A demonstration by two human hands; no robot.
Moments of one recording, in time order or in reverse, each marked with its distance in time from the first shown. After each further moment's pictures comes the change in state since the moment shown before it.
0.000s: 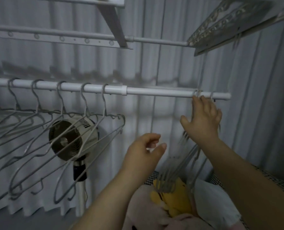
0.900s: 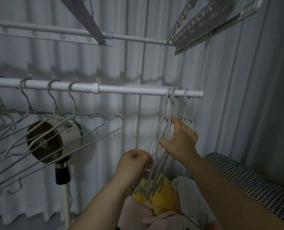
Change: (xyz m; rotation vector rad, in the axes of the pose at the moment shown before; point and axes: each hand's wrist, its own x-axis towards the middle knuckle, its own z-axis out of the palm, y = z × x) left_hand -0.001 -0.012 0.056 -0.308 -0.084 -0.384; right_hand -0.028 0.042 0.011 0.087 -0.267 0.076
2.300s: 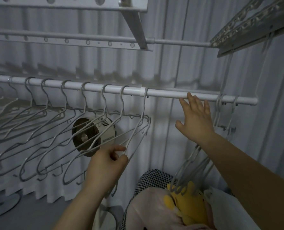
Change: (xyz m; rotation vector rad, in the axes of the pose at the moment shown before) left_hand -0.028 0.009 -0.130 0.515 0.506 0.279; right_hand 0.043 -0.079 0.005 -0.362 0.067 -0.369
